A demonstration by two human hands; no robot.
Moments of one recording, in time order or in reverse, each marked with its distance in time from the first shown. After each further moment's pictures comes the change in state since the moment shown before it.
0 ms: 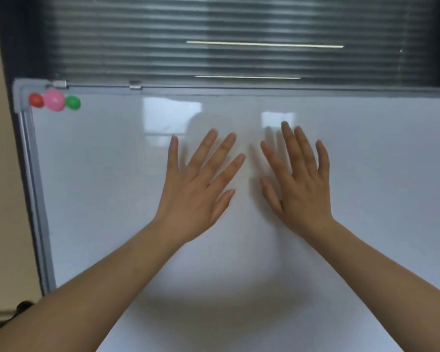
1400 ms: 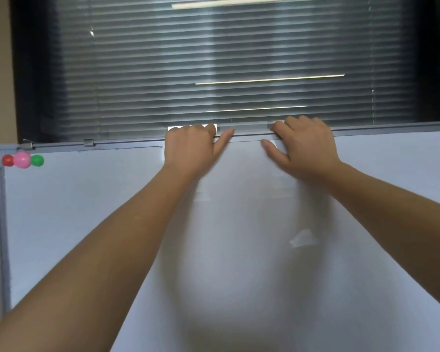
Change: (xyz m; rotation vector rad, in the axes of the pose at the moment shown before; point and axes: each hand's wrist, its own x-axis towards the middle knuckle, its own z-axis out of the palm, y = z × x) left_hand 0.178 0.008 0.020 0.058 -0.202 -0.439; right_hand 0.095 0.150 0.005 -0.008 0.092 -0.053
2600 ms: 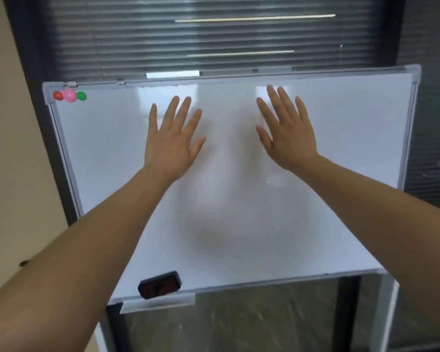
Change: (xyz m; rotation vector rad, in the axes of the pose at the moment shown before) left_hand -0.156 -0.027 -0.102 0.121 -0.286 0.170; right_hand -0.078 -0.086 -0.138 -0.023 -0.466 0.120
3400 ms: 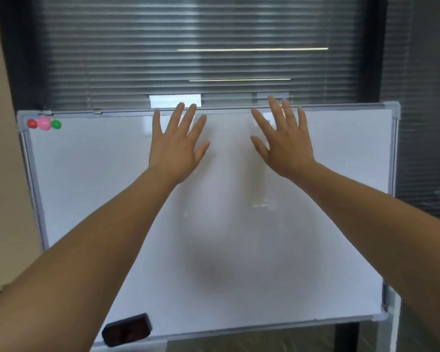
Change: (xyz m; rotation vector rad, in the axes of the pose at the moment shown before) left_hand 0.067 0.045 -0.012 0.094 0.008 -0.032; right_hand 0.030 0.061 -0.005 -0.072 -0.059 0.045
